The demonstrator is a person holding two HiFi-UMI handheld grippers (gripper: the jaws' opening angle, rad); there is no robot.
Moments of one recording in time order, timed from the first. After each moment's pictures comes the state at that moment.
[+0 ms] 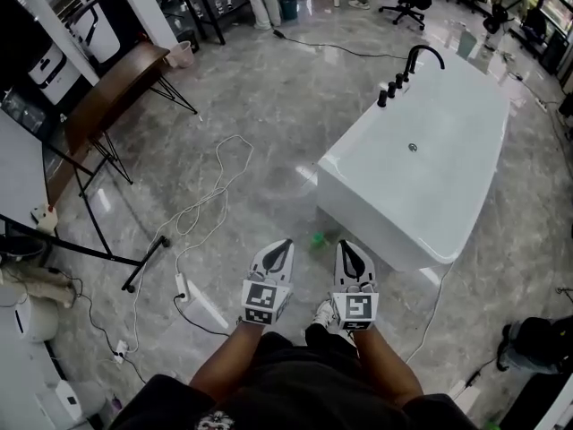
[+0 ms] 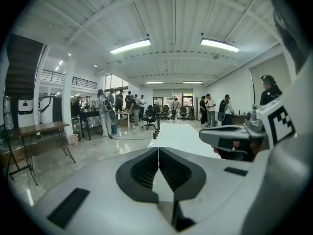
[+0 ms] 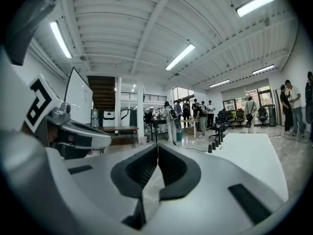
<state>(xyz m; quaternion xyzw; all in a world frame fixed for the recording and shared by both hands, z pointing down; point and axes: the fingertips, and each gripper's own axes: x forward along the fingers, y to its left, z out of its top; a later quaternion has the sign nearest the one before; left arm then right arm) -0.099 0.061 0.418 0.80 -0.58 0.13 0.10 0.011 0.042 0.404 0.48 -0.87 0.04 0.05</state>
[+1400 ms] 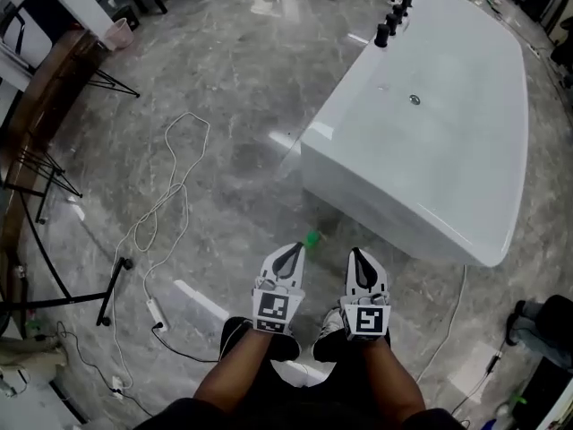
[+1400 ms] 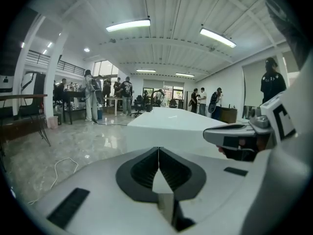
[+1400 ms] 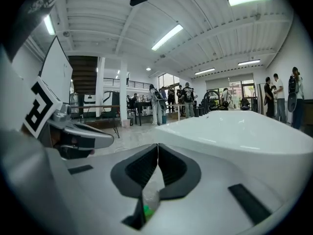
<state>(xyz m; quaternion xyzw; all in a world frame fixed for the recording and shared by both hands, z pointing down) -0.109 -0.097 0.769 0.84 -0.51 0.14 0.13 0.006 -0.092 0.743 0.56 -0.82 0.07 0.11</state>
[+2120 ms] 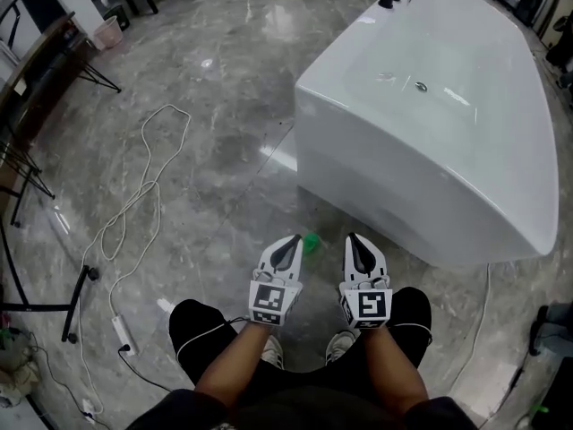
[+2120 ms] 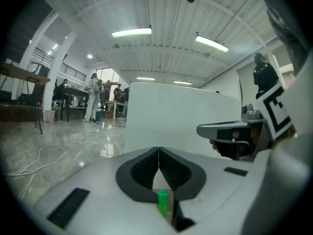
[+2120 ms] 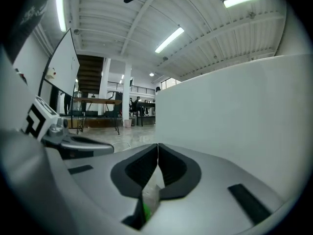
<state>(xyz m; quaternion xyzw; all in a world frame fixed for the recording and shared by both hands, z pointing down) -0.110 -0.103 1.029 0.86 -0.50 0.07 0.10 -0.004 -0.106 0.990 0.55 -0.83 0.05 0.07</state>
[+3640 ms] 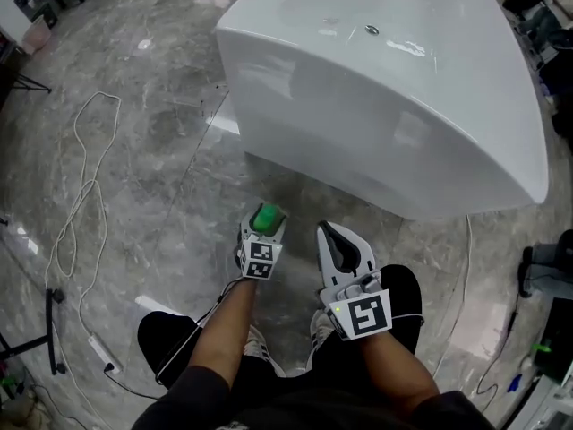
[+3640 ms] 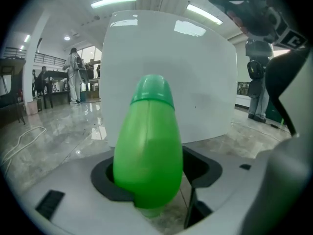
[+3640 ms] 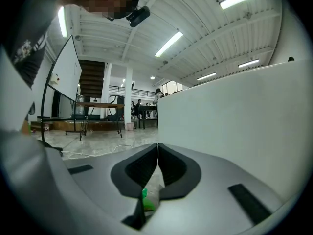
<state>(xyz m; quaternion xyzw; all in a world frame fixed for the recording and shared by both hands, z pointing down) -0.056 -0.132 1.279 0.86 -0.43 0.23 0.13 -0.005 -0.077 0.972 0.54 -0.84 0.03 0.05</state>
